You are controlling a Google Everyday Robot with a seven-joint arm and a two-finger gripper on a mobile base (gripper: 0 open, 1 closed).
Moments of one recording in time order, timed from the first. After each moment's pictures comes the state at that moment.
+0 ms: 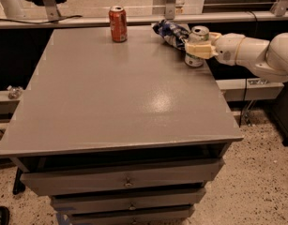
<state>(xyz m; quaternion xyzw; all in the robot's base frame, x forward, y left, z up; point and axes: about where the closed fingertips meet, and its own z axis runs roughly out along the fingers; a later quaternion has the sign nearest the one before) 0.749 -0.193 0.887 -0.35 0.67 0.26 0.61</state>
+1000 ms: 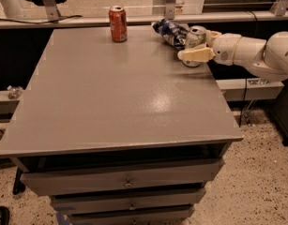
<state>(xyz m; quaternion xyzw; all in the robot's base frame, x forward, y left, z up) 0.745 -0.182 0.890 -0.36 0.66 0.27 0.60</state>
